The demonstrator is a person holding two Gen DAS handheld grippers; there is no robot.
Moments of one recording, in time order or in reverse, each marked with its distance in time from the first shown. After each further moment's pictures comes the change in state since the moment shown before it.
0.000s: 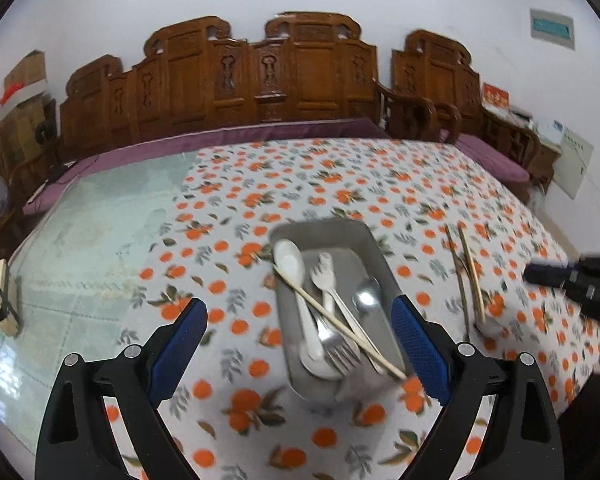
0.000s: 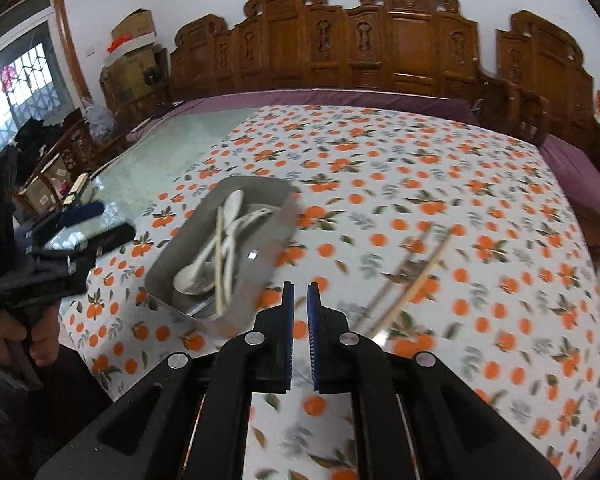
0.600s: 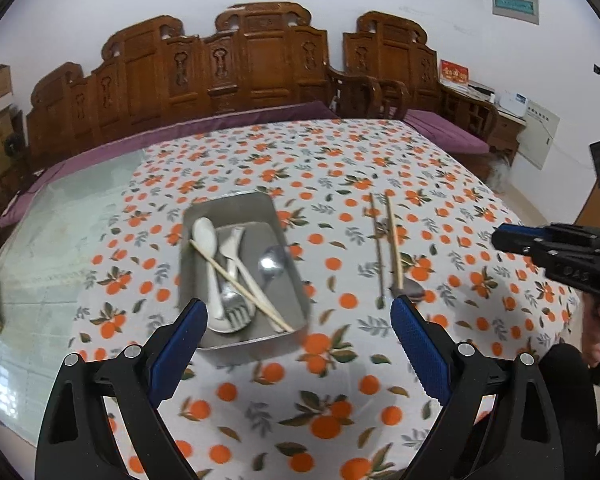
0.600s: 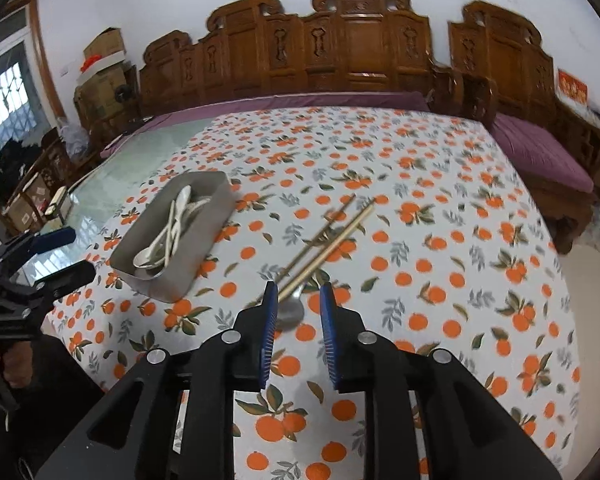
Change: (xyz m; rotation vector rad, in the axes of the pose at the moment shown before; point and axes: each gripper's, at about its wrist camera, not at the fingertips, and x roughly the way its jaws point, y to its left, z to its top) left arm -0.027 -0.081 -0.019 0.060 0.049 -0.110; right arm -0.040 -0.064 -0.048 0.091 -0.029 -0.069
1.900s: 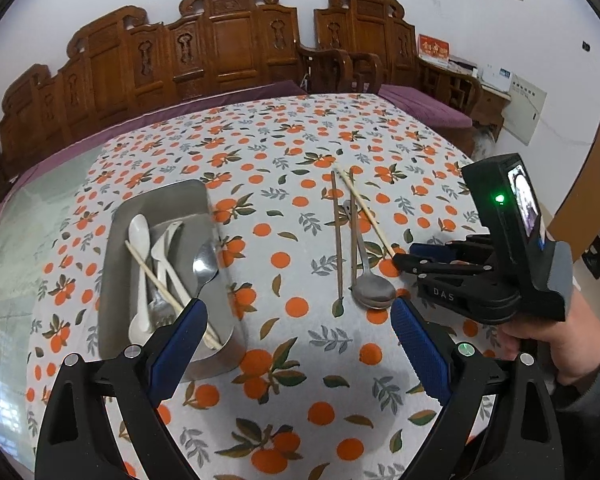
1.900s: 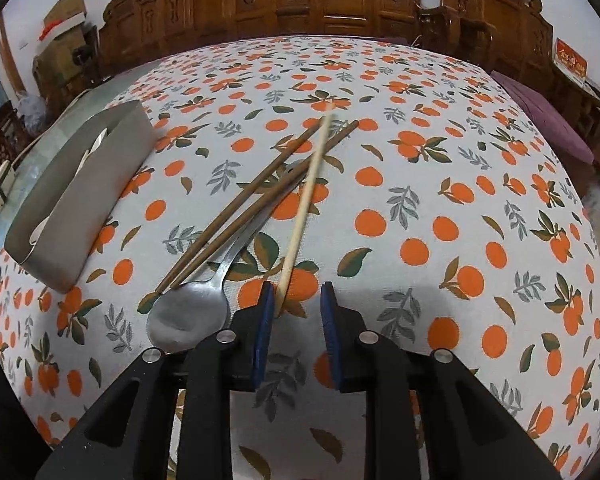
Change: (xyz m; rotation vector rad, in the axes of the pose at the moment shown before) left arm 0.058 -0.049 0.007 0.060 0.066 -0.050; right arm 0.124 -0.028 -0.013 -0.001 0.164 -0.114
